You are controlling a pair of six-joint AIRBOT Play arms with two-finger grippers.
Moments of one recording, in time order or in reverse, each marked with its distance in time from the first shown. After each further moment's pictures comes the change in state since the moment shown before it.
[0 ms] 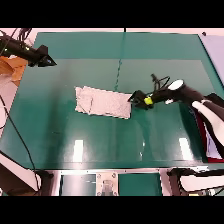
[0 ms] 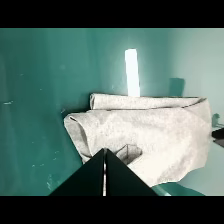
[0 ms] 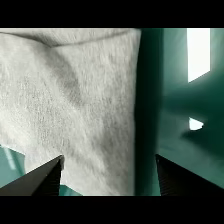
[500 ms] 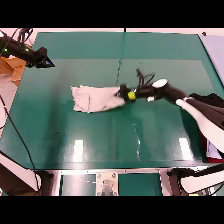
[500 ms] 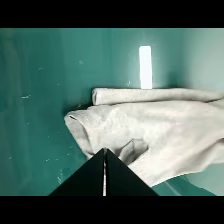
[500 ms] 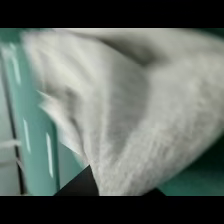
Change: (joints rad) left arm 0.000 0.000 0.000 0.054 -0.005 0.000; right arm 0.126 -0.061 0.171 0.316 -0.081 -0.162
